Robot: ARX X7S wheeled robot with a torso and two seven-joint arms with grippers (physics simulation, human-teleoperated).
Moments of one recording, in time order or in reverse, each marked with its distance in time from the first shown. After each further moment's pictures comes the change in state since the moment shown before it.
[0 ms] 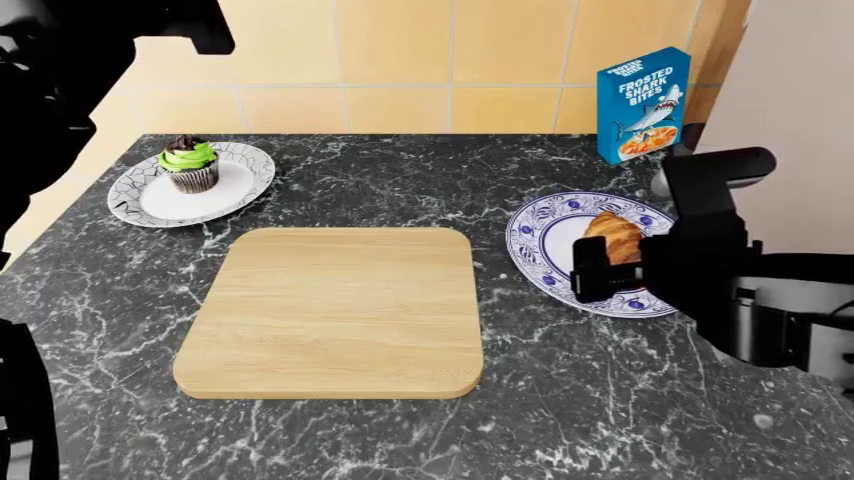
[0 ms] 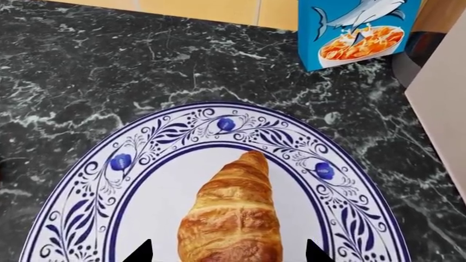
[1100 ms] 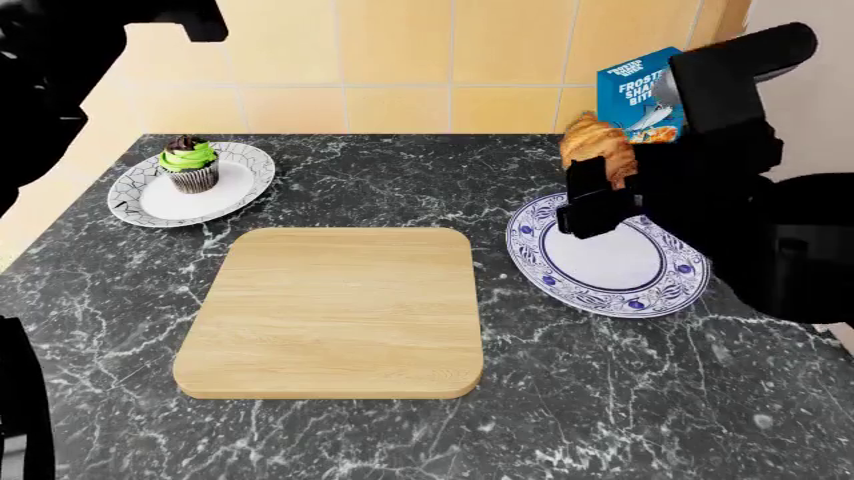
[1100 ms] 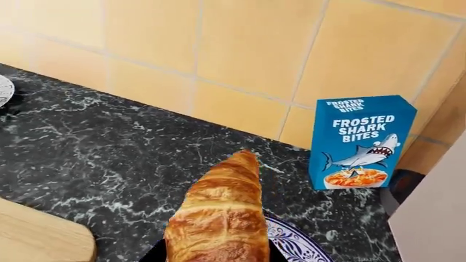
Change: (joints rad) left arm -0.019 -0.005 -0.002 -0.004 -0.014 0.005 -0.009; right arm 0.222 -0.010 -0.002 -0.159 0.080 0.081 0.051
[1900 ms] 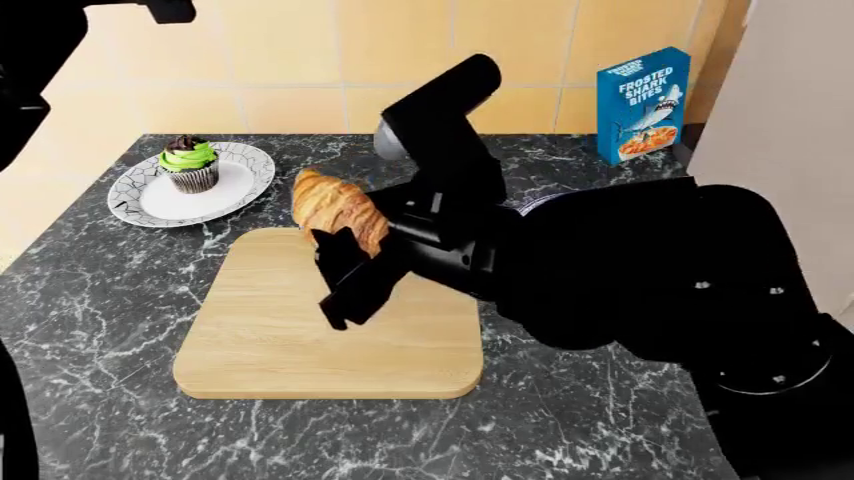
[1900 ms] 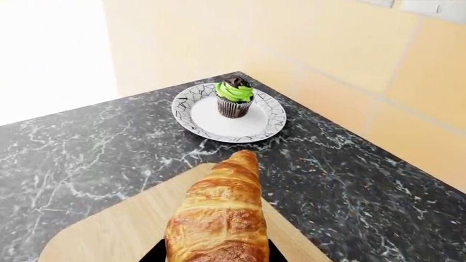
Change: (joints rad) left arm -0.014 -0.032 -0.037 0.032 -0.028 -0.028 -0.030; right arm 0.047 -0.389 -0.192 -0.027 0.010 -0.064 -0.198
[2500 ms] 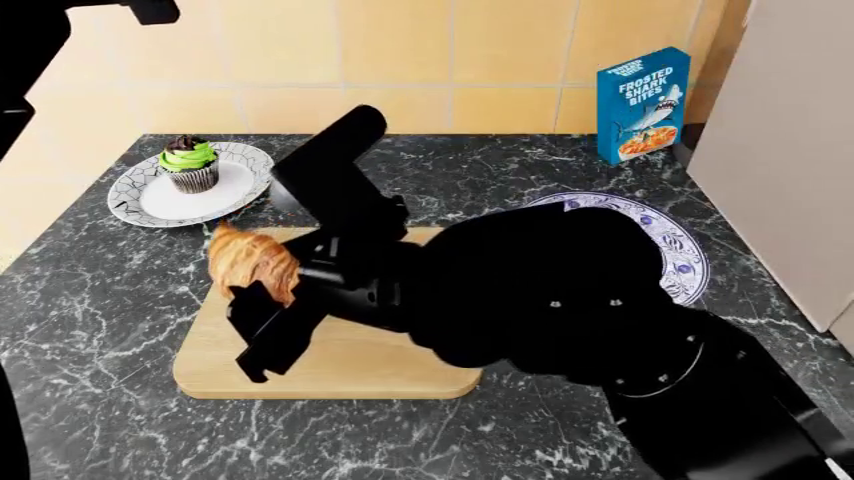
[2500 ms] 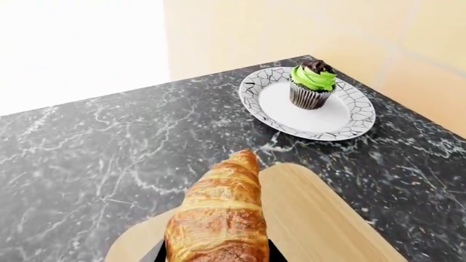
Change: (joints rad) left arm 0.011 -0.020 -0.017 0.006 -0.008 0.000 -0.013; right arm -0.009 -0.167 -0.152 0.117 -0.110 -0.072 -0.125
